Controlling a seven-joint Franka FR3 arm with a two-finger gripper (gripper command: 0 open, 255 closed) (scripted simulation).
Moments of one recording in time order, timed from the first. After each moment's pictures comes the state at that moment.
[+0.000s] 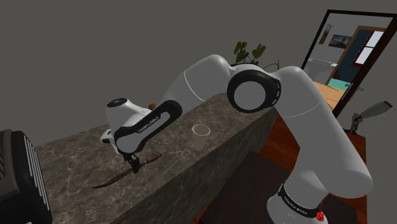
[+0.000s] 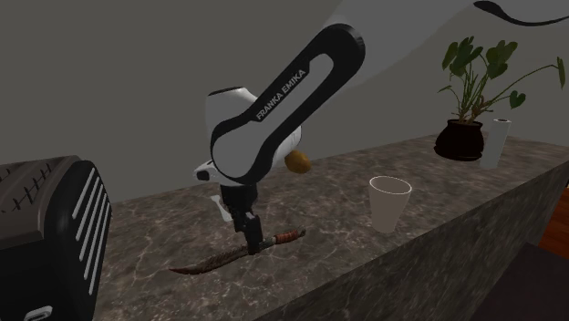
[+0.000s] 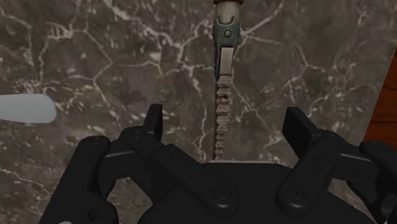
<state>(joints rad) 0.35 0.82 0.10 -1.54 -0.15 2.32 -0.93</state>
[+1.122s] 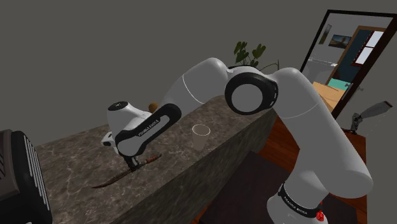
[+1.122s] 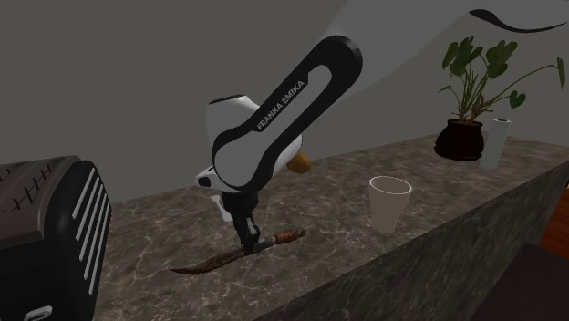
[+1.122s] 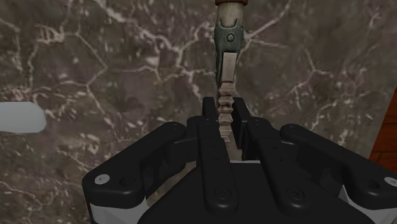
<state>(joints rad) 0.35 0.85 0.09 -1.54 -0.15 2.34 -0.93</state>
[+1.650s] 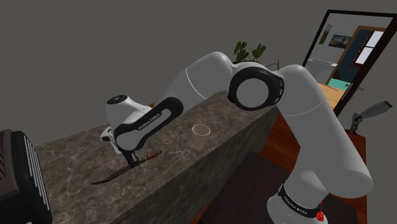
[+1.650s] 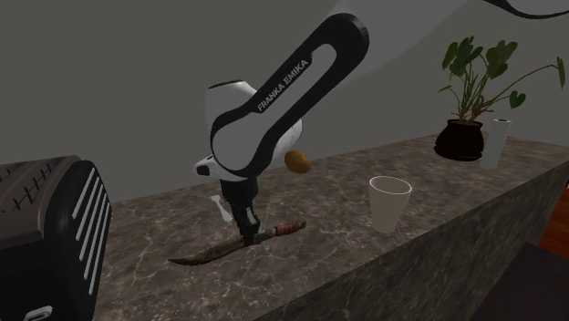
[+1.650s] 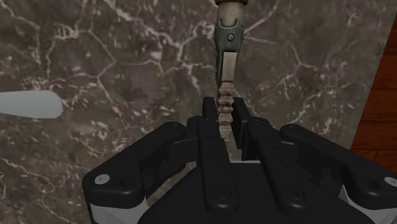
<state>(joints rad) 0.35 0.80 0.10 -1.56 -0.15 2.31 -0.94</state>
